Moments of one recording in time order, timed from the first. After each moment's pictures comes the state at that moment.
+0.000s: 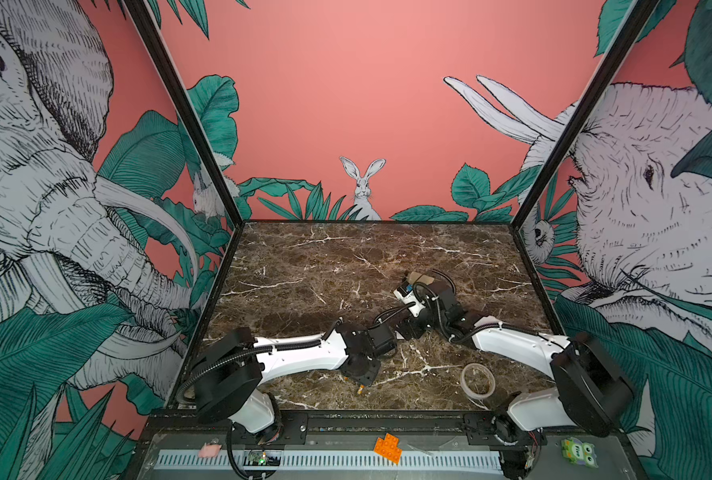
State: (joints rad) left arm -1.16 1.52 0.90 -0.78 -0.03 -0.62; right arm 0.65 1.42 0.70 -0.03 -0.25 -0.07
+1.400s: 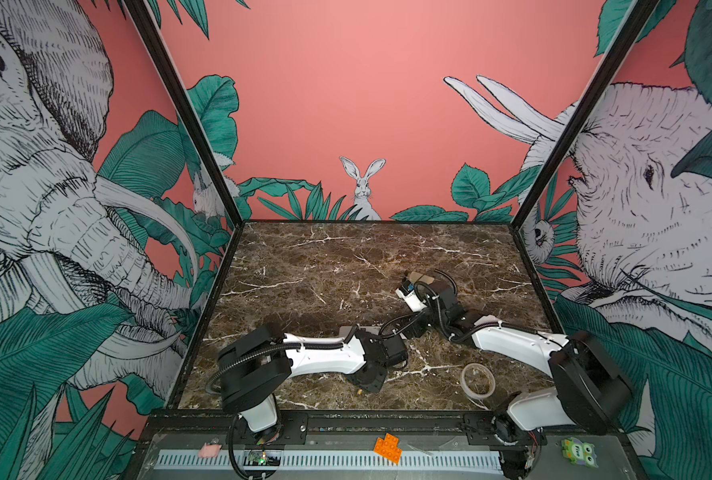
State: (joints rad) left arm -1.24 1.66 0.95 -0.81 -0.04 -0.71; right arm 0.63 1.43 0.70 -0.03 -0.23 -0.07
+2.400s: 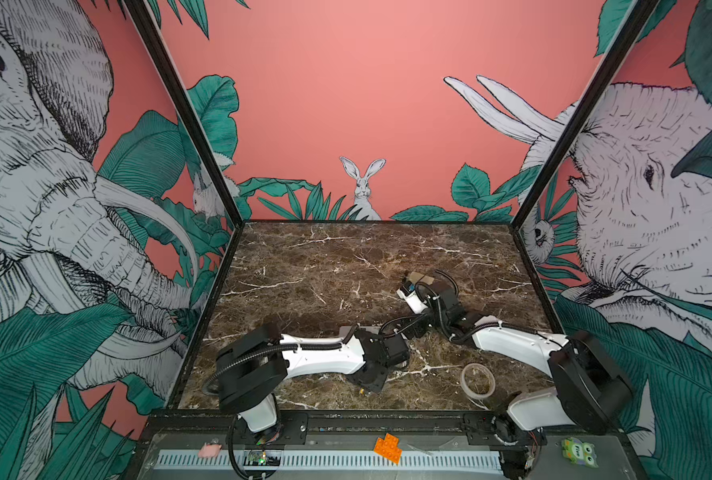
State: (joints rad) left arm -1.24 1.62 0.97 -0.82 -0.06 -0.75; right arm 0.62 1.43 0.69 -0.03 -0.23 -0.06
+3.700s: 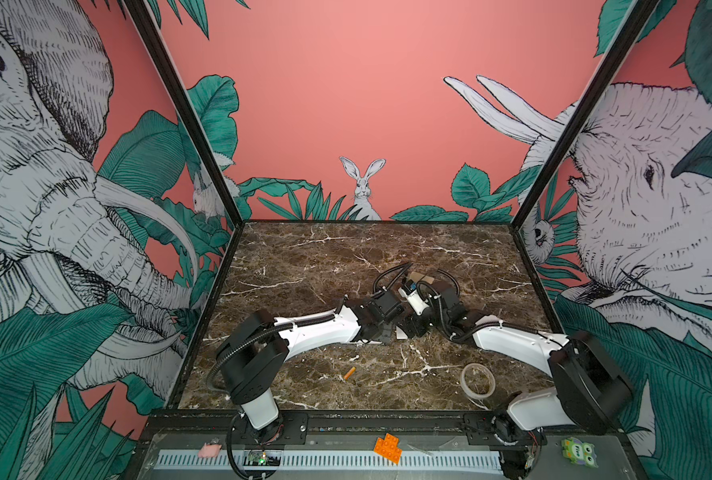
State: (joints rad) left arm -1.01 1.69 1.11 -0.58 -0.21 -0.74; right arm 0.61 1.43 0.69 -0.03 -0.22 -0.06
